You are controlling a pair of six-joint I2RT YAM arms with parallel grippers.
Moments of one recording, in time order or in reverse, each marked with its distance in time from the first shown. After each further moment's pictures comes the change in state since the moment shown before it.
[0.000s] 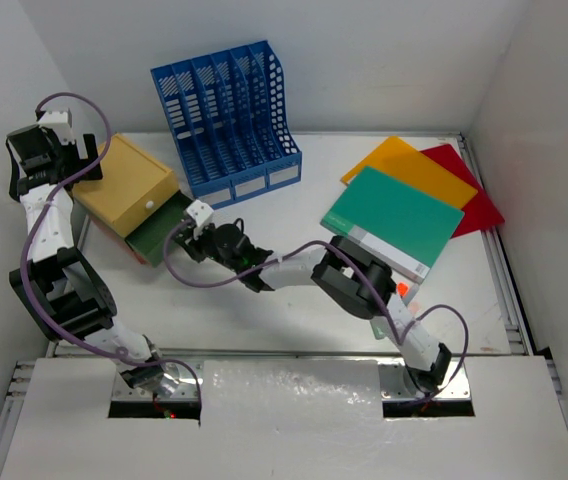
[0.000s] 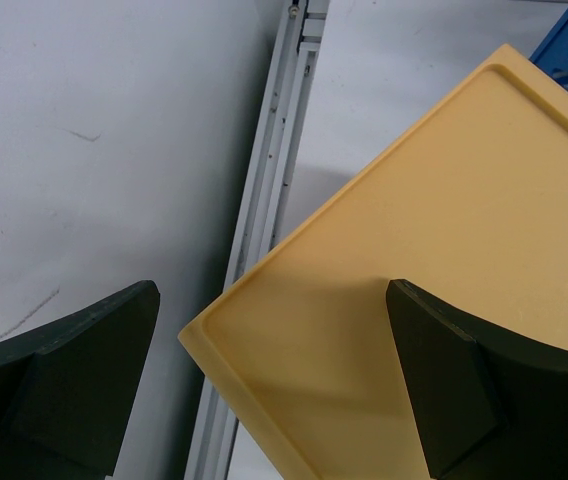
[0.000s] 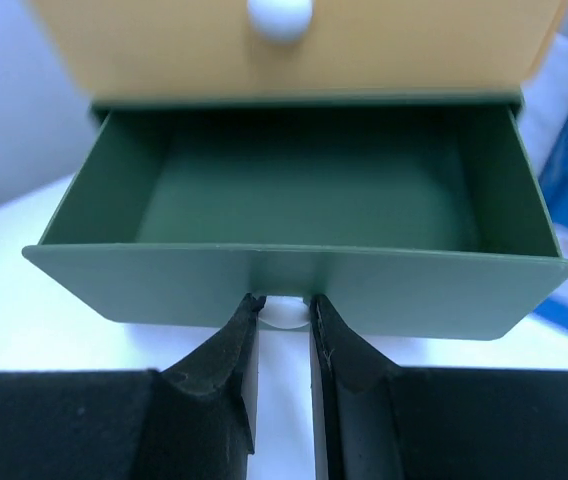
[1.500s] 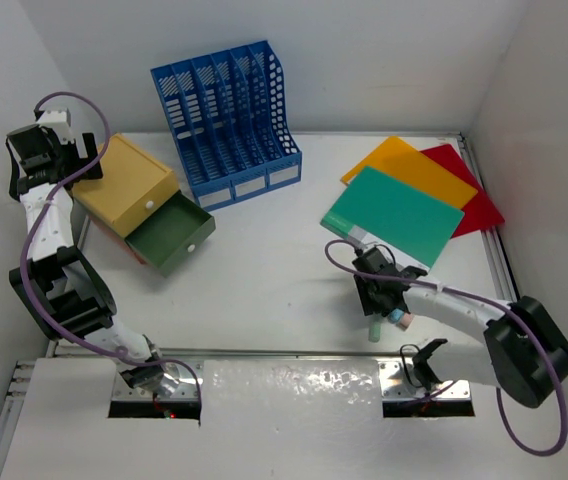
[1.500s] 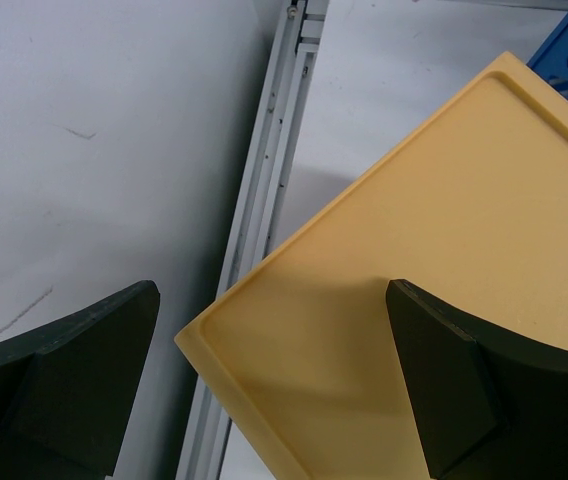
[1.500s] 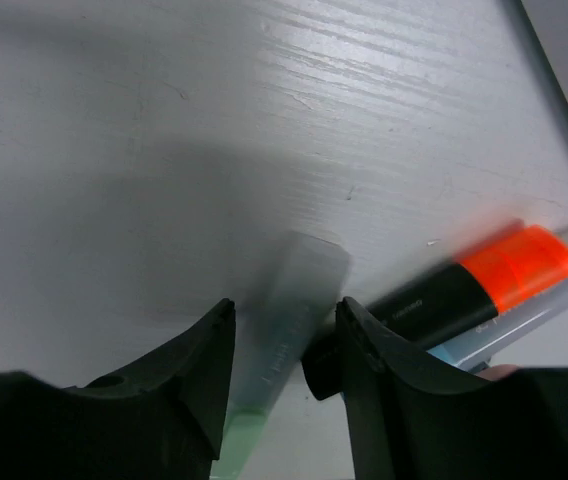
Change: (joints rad) left arm 0.000 0.006 0.005 0.001 0.007 -0.023; right arm -0.439 -1.153 -1.073 -1.225 0.217 0.241
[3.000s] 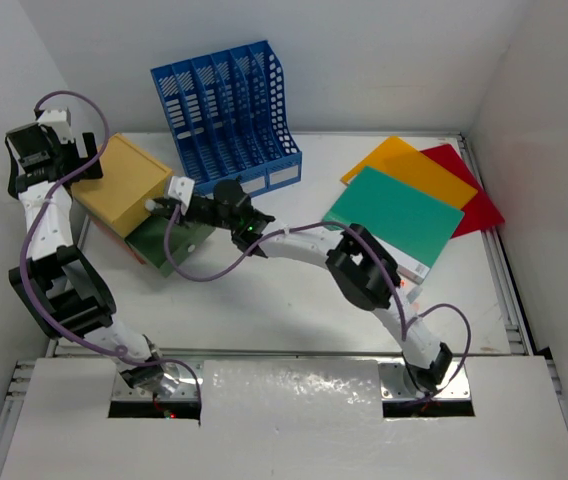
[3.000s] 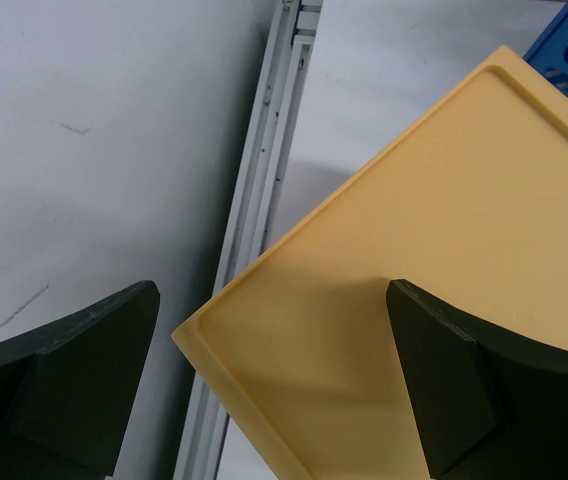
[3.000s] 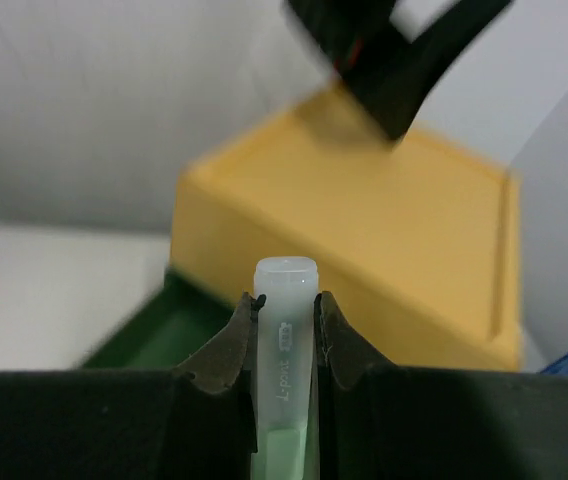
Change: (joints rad) left arm 0.000 0.007 0.023 -0.035 -0.004 0.001; right arm 0.352 1.090 1.318 1.127 -0.690 -0.587
